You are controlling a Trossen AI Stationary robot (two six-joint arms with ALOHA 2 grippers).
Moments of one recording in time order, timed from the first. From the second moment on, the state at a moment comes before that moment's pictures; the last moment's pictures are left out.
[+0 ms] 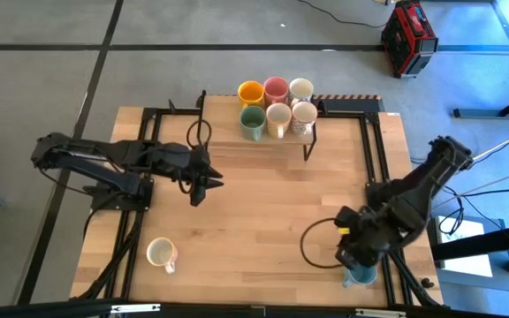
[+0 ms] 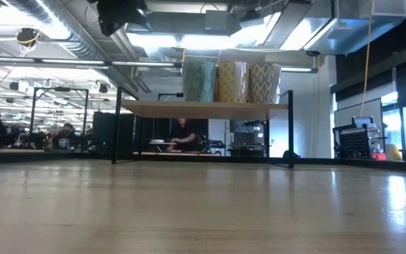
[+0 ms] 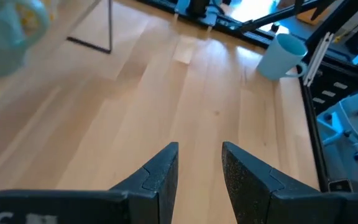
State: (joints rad) left arm -0.08 1.04 0.96 -0.48 -0.09 -0.39; right arm 0.78 1.38 1.35 -1.21 0.14 1.41
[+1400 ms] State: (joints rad) left arm -0.15 1.17 0.96 -0.44 -0.08 -0.32; right arm 1.09 1.67 1.07 -0.87 0.00 1.43
